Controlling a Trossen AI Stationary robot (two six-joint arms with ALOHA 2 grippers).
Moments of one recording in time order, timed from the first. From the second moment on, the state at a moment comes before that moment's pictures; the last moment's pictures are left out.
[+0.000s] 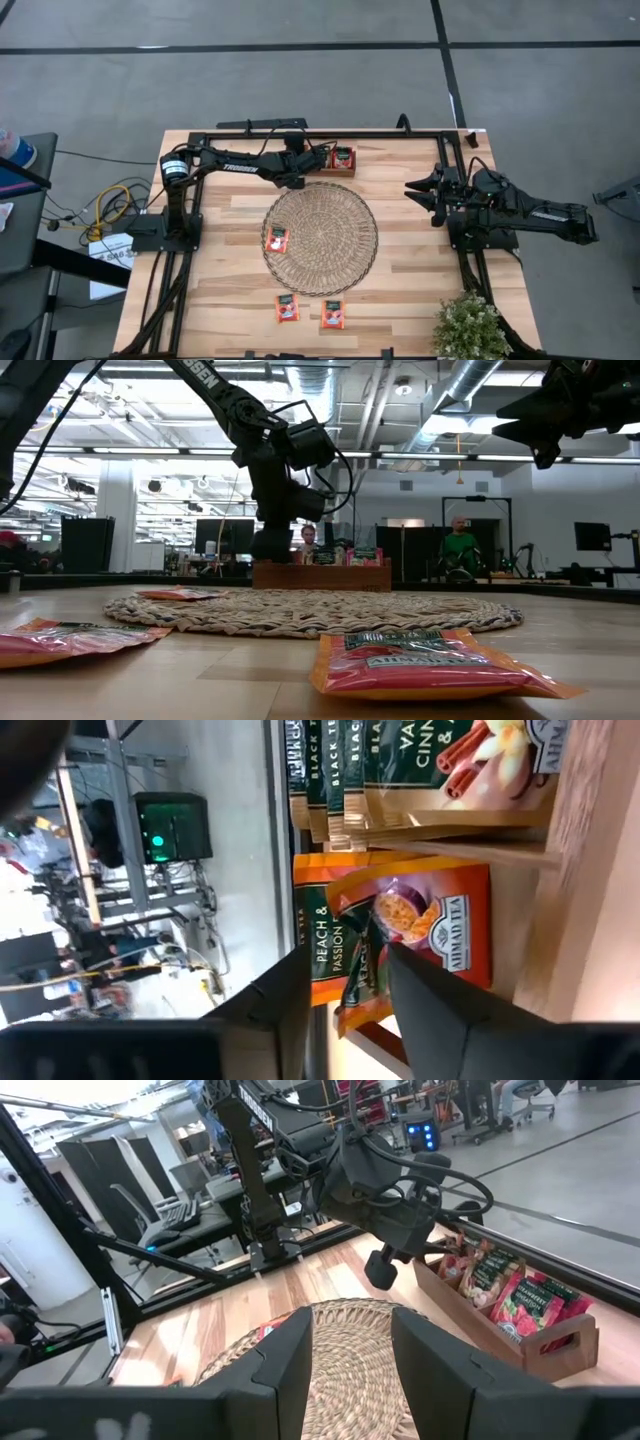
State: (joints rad) left arm 0.33 1.93 1.26 -0.33 -0.78 0.61; right arm -0.18 0.21 0.31 -0.19 -0.03 0.27
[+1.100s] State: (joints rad) left arm 0.02 1.29 1.26 -0.80 -0.64 -0.10; right arm -0.18 0.21 0.31 -0.19 -0.03 0.28
